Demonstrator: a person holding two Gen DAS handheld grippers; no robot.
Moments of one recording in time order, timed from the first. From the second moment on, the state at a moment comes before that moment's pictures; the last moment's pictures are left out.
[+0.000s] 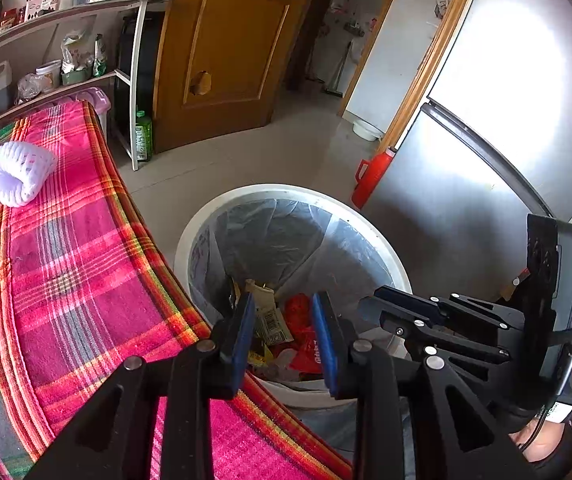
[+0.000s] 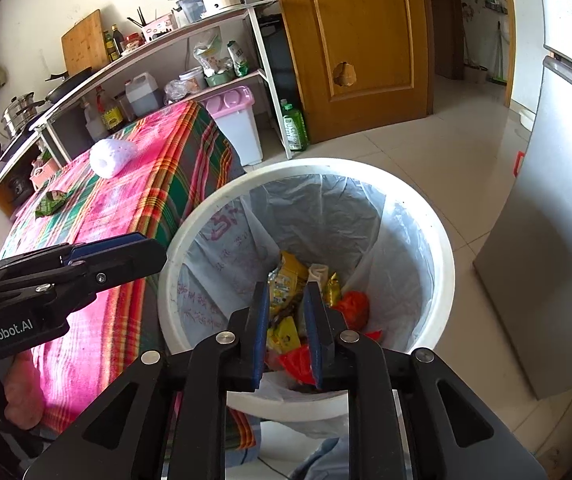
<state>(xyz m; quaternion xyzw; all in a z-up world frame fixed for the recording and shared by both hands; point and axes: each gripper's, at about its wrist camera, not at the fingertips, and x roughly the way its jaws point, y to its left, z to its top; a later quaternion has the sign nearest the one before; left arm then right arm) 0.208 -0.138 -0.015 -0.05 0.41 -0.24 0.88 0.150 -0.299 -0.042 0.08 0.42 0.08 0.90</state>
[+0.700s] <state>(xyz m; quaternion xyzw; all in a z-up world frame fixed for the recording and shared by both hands) 0.157 -0.066 0.028 -0.08 0.34 -0.18 0.92 0.121 -0.242 0.014 0.05 0.36 0.14 0.92</state>
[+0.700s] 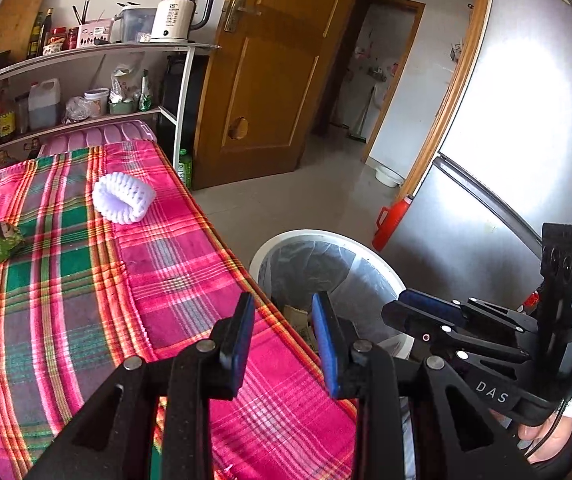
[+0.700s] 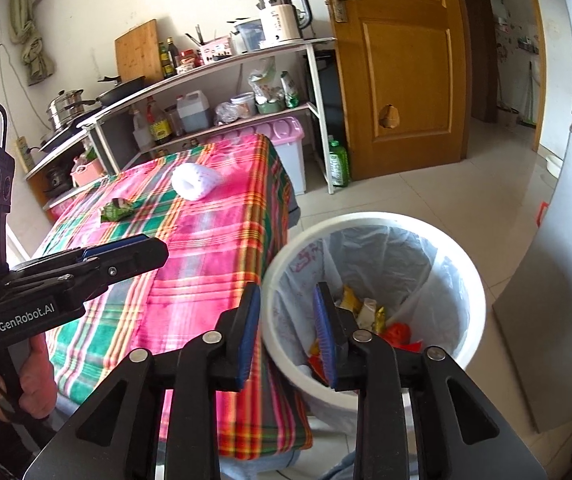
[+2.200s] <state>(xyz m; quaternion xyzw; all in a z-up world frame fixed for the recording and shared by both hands) 0.148 0.116 0.028 -0.11 0.32 -0.01 0.94 0.179 -0.098 0.024 -0.01 0.37 0.26 0.89</state>
